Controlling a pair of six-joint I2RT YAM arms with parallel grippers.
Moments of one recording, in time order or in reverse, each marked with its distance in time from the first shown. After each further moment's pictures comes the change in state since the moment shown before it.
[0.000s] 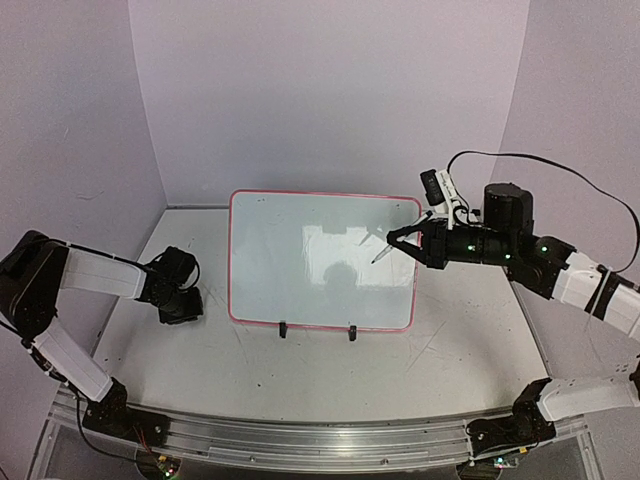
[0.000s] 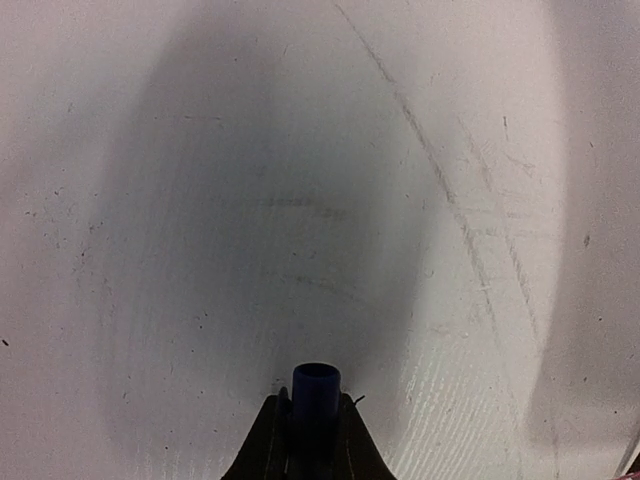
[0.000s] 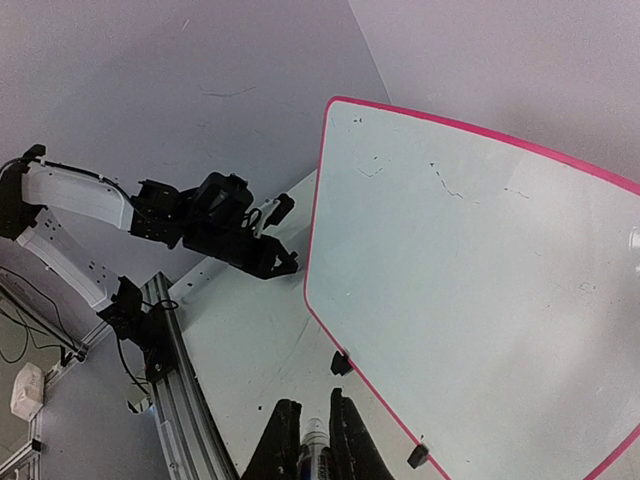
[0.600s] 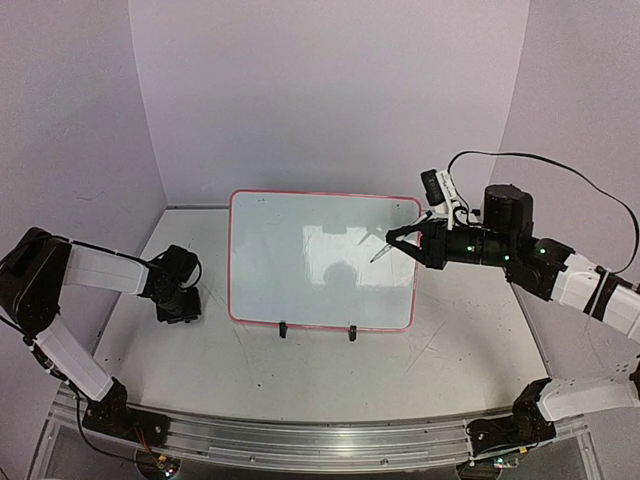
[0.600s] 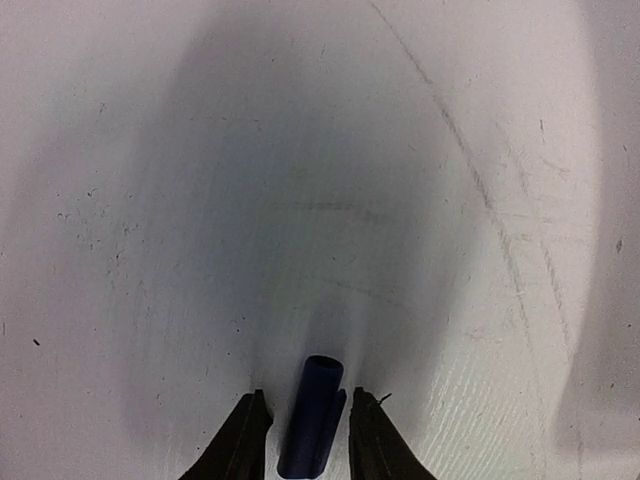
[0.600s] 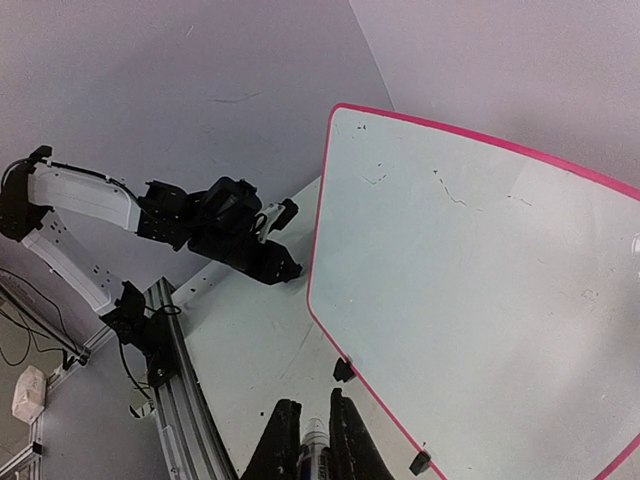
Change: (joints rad) left arm 0.000 0.024 0.040 -0.072 -0.054 0.015; right arm 0.000 0.000 -0.016 0.040 -0.005 0.011
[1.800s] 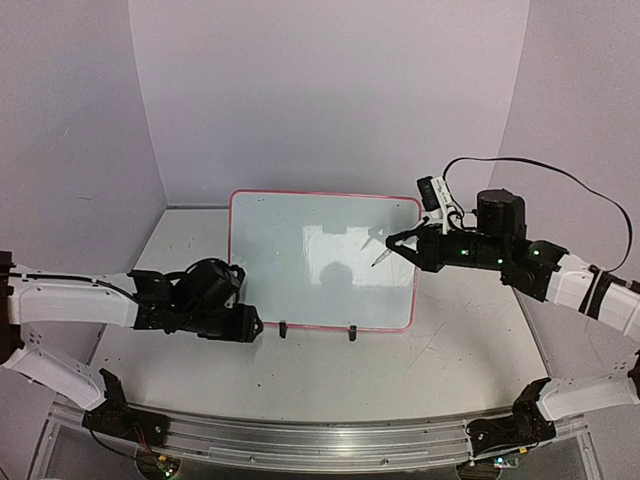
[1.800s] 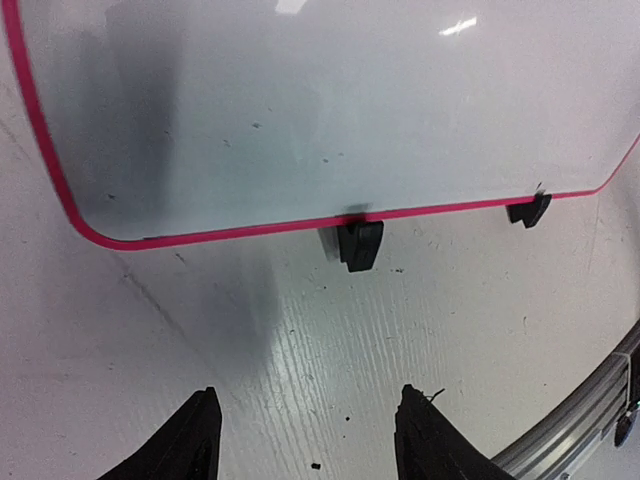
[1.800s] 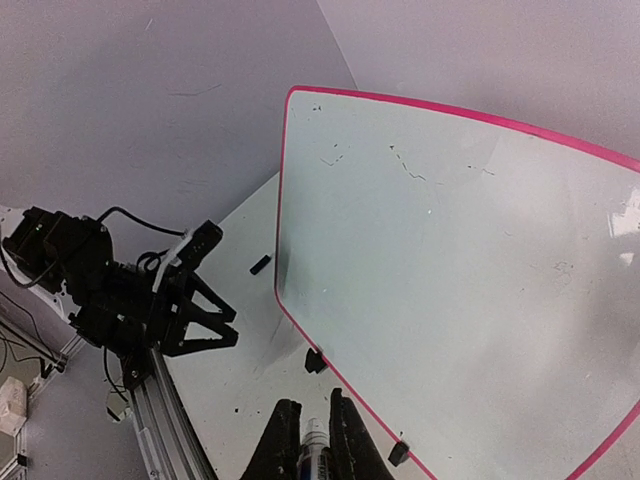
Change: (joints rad) left arm -0.558 -0.307 0.041 -0.086 0.062 -0.172; right arm 0.000 0.023 -0.019 -0.008 0.070 -0.003
